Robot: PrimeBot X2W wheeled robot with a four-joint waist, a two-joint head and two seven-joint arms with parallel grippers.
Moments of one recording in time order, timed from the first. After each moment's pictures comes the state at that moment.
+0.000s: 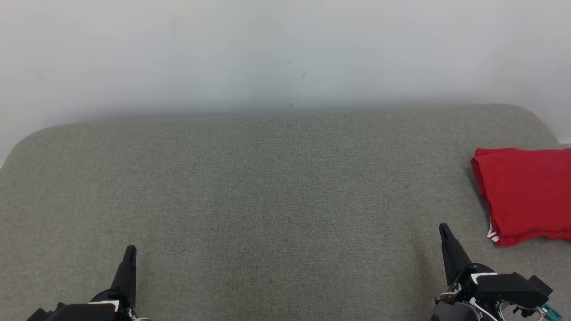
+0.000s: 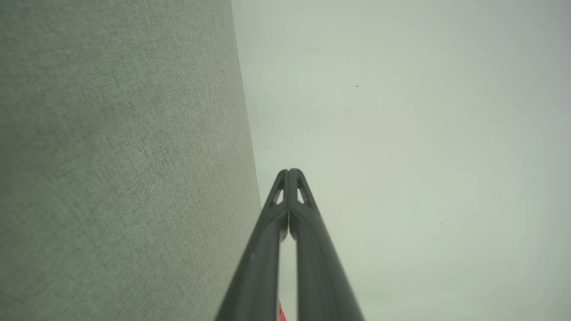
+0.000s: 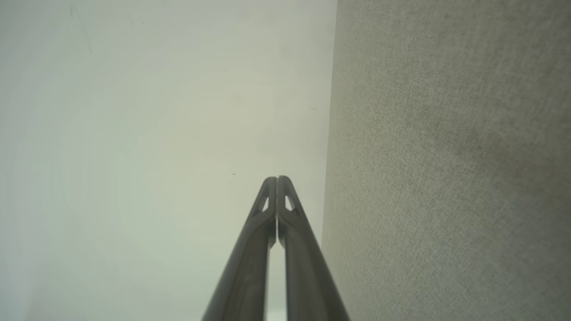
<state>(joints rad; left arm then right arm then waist) -0.10 0.05 0.11 0.24 -1.61 -0.13 0.12 -0.11 -0.05 -0.11 0.24 1.61 0.13 0.11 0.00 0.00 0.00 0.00</state>
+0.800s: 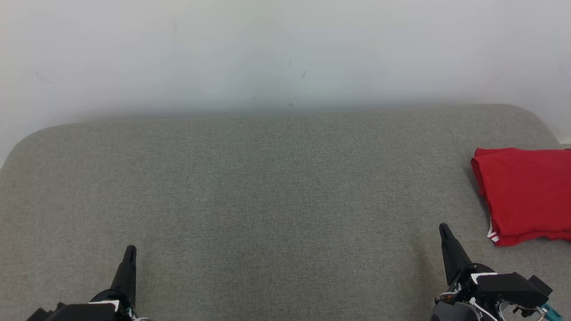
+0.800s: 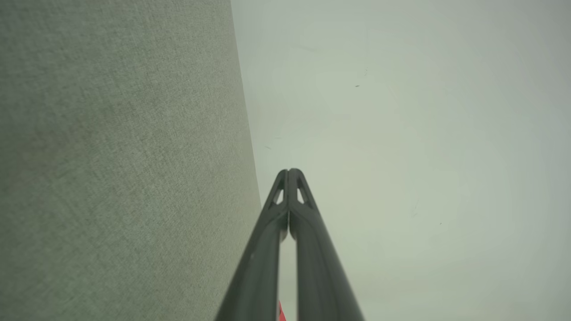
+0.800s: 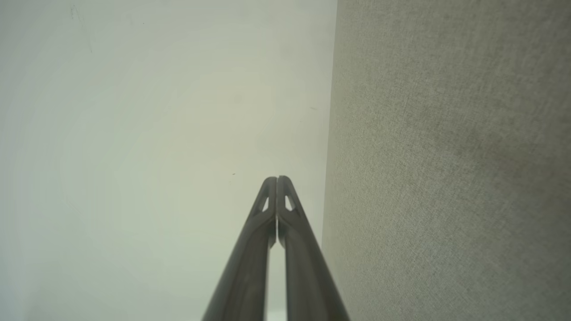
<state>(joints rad) -0.10 0.05 0.11 0.25 -1.61 -0.13 0.12 -0.11 -0.05 -0.11 0.24 1.61 0.13 0.11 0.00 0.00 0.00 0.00</state>
